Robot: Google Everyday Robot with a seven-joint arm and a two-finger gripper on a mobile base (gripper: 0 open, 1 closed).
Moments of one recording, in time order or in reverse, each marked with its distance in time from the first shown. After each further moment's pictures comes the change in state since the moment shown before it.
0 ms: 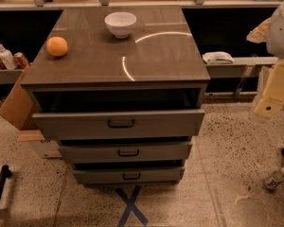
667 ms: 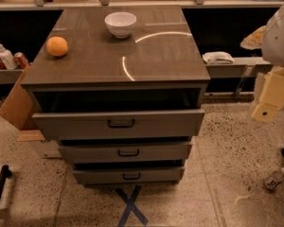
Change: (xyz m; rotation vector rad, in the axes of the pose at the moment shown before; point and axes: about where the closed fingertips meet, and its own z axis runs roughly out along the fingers) arm -0.001 0.004 0.015 -0.032 -0.031 -0.027
